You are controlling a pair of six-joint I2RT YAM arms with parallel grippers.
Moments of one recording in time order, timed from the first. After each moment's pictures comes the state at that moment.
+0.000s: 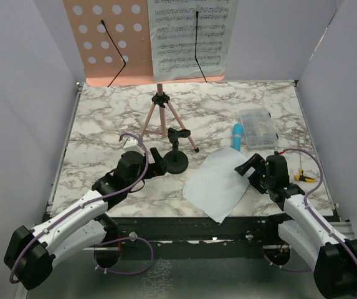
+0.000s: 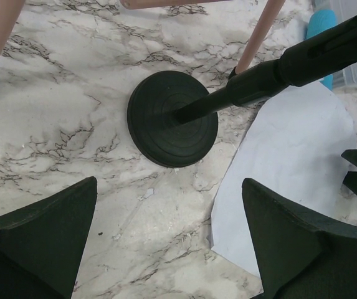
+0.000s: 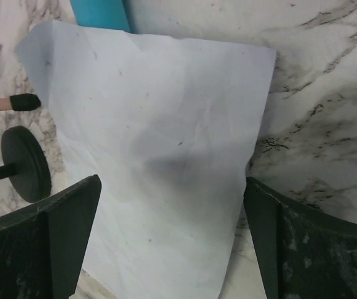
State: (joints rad) left arm -0.69 0.86 0.48 -0.14 -0.23 -0.70; right arm 0.17 0.82 0.27 -0.22 -0.06 0.85
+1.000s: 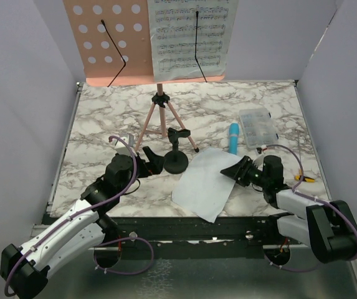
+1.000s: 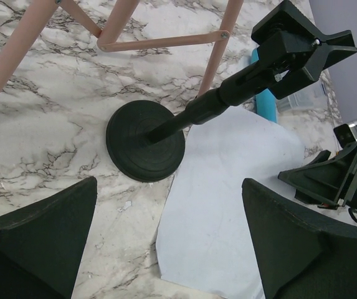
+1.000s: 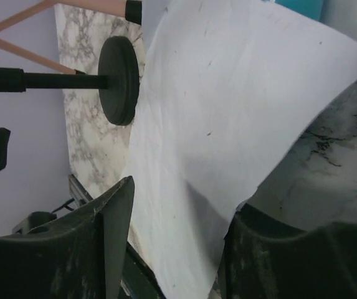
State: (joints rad) left arm -0.69 0.67 0.48 -0.15 -0.23 -0.69; right arm 0.17 1.09 0.14 0.45 -0.55 0.85
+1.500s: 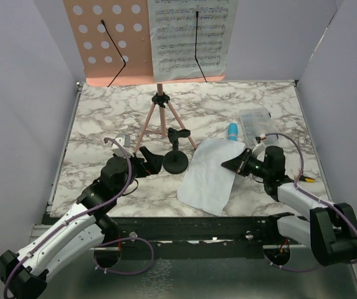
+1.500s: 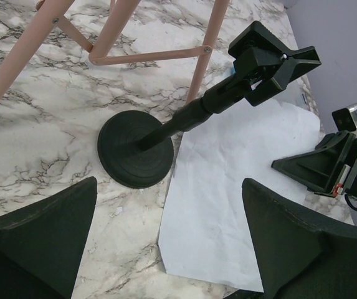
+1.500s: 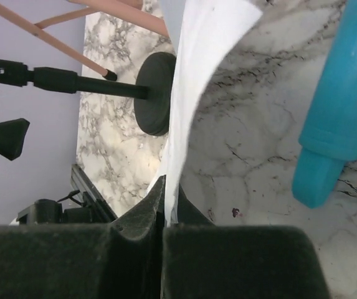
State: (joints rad) left arm -0.69 0.62 0.48 -0.15 -0.23 -0.70; right arm 0.17 1.15 0.25 0.47 -0.64 0.80
